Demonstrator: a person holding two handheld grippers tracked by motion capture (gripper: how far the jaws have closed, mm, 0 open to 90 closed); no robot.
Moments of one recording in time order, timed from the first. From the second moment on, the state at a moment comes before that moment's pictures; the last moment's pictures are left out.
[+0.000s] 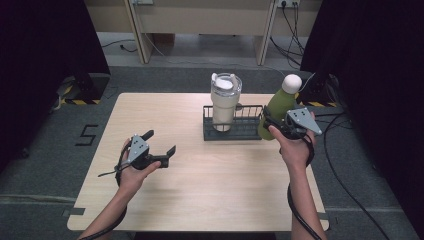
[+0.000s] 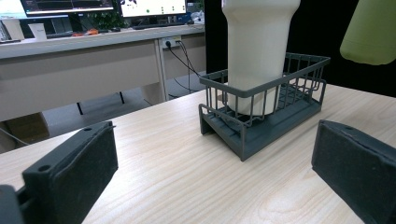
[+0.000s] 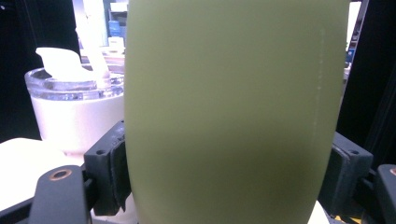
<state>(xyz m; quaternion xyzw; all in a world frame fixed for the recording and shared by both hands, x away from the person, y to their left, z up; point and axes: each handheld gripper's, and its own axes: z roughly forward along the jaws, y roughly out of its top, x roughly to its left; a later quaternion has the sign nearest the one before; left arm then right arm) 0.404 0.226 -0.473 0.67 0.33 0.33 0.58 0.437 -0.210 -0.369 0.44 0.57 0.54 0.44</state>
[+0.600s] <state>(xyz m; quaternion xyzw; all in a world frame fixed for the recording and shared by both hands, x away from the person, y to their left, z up) 0.405 0.227 -0.473 0.66 0.33 0.33 0.58 0.453 -0.201 -0.362 0.44 0.57 0.54 0.44</state>
